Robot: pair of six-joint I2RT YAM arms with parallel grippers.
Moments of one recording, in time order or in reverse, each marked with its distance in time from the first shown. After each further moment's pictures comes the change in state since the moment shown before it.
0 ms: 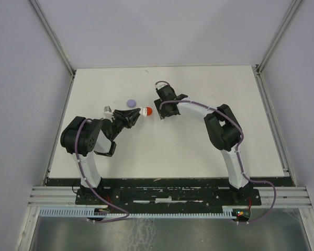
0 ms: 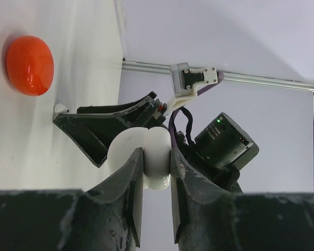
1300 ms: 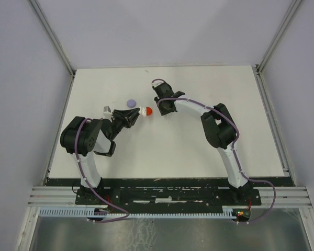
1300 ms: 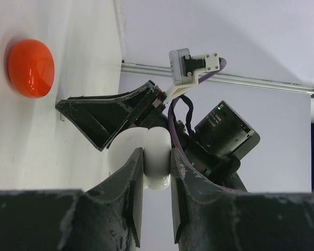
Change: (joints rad) left arm 0.010 0.000 0.000 0.000 0.000 -0.001; right arm -0.004 0.084 0.134 -0.038 -0.042 -0.033
